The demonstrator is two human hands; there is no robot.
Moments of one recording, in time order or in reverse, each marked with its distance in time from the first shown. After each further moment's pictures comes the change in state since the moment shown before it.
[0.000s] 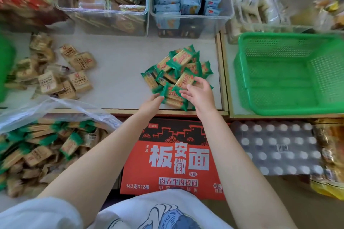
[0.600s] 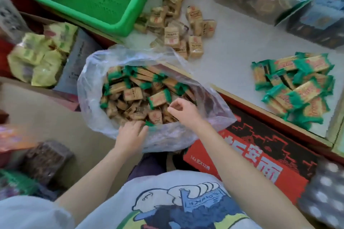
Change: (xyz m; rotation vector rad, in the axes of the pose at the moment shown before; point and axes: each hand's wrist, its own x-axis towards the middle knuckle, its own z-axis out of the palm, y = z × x) left_hand -0.117 -0.332 -0.201 0.615 0.449 0.015; right_hand -0.132 0.152 0.246 -0.955 -0.809 -0.135
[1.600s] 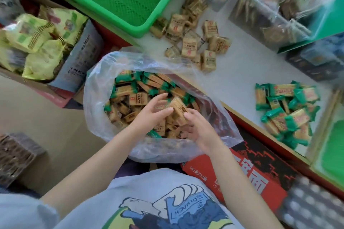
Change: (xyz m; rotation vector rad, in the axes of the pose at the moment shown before) left_hand 0.040 0.029 -0.088 -1.191 -0.263 0.034; right_hand -0.029 -0.046 0.010 0.692 -0.033 0.268
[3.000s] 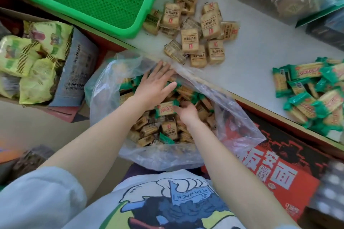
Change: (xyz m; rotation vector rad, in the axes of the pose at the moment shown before) left_hand 0.129 0.025 -0.044 1.238 -0.029 0.284; right_hand 0.132 0.016 0.040 -0.307 0.385 0.153
